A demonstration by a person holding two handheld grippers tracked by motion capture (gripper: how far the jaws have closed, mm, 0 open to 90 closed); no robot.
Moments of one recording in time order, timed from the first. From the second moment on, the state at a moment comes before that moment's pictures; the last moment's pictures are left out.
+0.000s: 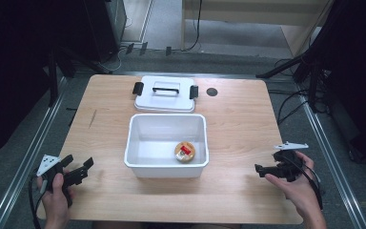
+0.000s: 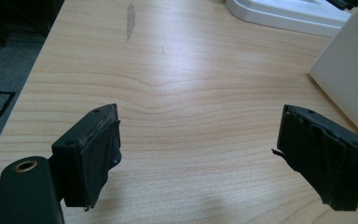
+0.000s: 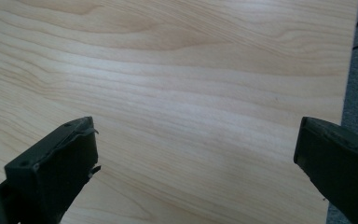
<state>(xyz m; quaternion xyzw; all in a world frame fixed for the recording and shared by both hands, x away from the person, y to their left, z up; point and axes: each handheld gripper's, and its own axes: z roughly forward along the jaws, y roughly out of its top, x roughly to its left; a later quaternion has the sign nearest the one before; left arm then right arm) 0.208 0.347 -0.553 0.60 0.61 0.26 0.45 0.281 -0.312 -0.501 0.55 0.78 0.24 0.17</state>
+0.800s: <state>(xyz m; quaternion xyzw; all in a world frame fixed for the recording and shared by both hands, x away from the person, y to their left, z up) 0.208 0.347 -0.553 0.60 0.61 0.26 0.45 0.218 -0.373 -0.544 0.62 0.64 0.40 0.23</state>
